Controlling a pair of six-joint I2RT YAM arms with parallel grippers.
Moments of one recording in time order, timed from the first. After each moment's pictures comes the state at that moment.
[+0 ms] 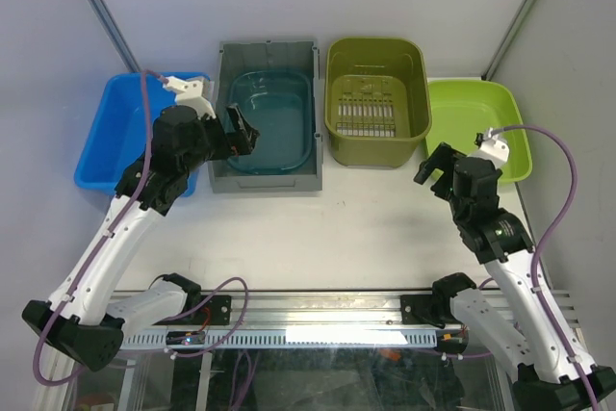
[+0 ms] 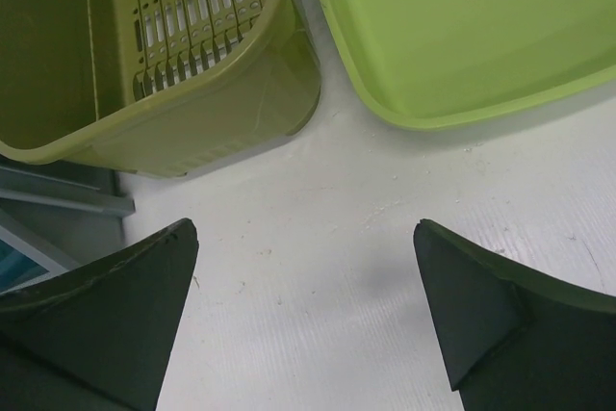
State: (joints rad) left arm -0.43 1.02 1.18 -0.53 -0.13 -0.44; right arm 0.33 0.67 0.82 -0.63 0.44 0.55
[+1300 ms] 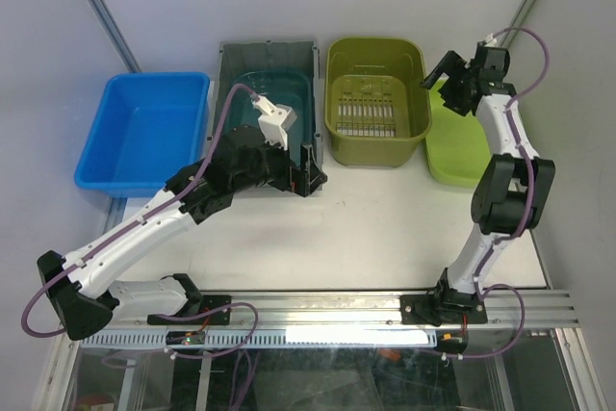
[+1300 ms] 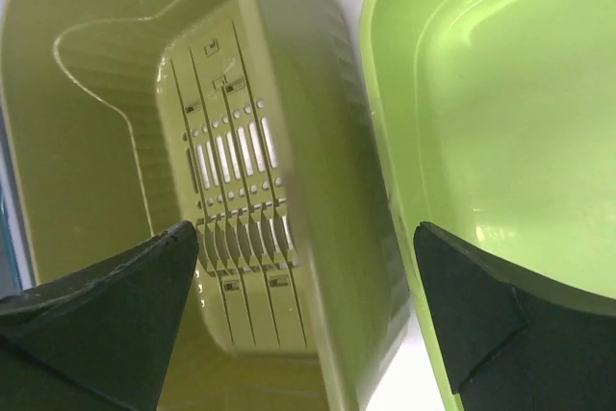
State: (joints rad) left arm -0.85 1.18 1.17 -0.43 0.03 -0.45; right arm -0.12 1.79 1.61 -0.46 -0.23 0.50
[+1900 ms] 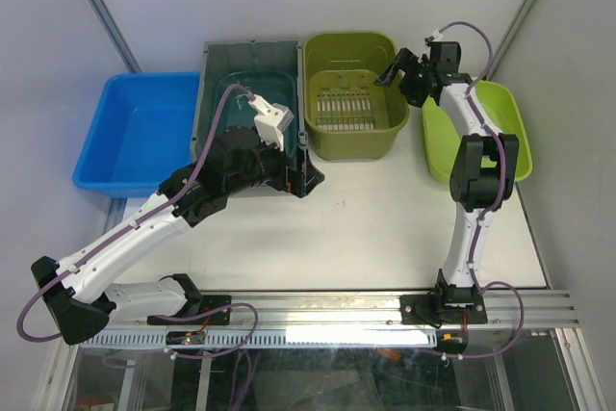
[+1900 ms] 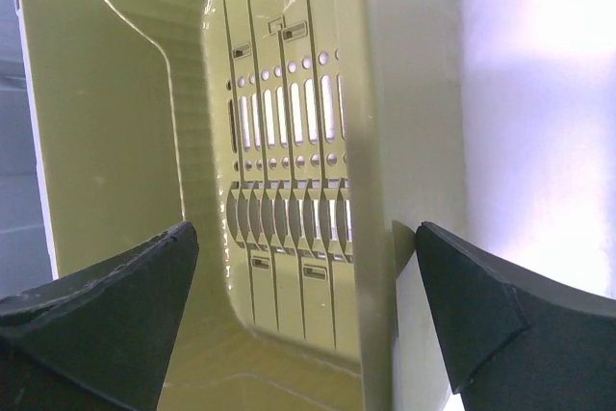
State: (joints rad) left arm -0.85 1.12 1.17 -0.42 0.03 -0.39; right arm 0.03 2.08 1.82 -0.42 -0.41 0.54
